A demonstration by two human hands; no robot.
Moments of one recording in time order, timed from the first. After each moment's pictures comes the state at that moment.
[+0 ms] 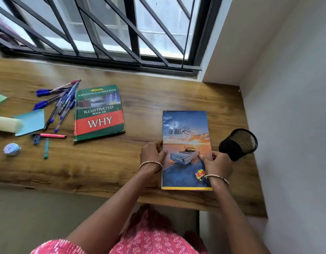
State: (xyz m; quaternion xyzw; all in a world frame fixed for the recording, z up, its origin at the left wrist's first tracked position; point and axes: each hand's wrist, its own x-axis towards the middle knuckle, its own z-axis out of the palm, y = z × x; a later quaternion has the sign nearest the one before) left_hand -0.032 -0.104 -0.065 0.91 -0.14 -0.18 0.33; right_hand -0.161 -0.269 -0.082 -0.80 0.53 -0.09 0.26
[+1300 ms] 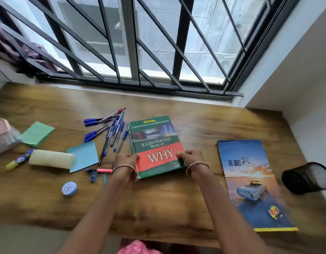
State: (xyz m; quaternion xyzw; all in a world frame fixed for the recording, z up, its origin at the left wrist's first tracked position) left_hand 0.199 0.102 -0.056 0.84 0.17 -0.24 0.46; right_hand 0.096 -0.095 -0.069 -0.64 0.48 0.00 0.59
